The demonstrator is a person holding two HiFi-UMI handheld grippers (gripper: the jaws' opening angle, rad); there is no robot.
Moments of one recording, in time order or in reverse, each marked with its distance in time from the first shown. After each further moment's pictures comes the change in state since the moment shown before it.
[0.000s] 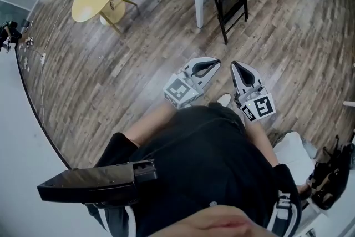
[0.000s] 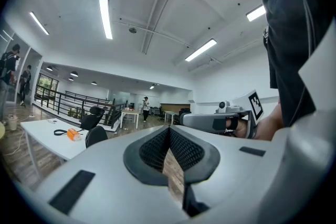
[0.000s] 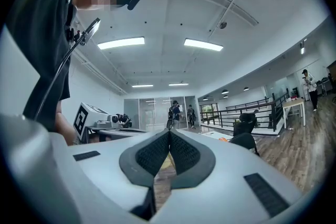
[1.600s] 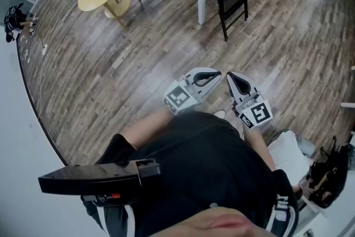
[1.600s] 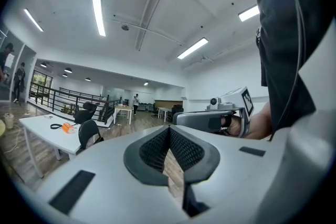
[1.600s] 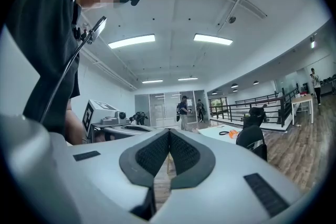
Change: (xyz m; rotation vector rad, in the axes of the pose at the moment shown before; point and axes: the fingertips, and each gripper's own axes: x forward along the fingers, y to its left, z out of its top) left arm -0.059 -0.118 -0.006 0.002 0.037 -0.066; right arm -0.082 0.097 -0.003 -0.002 0.063 0.104
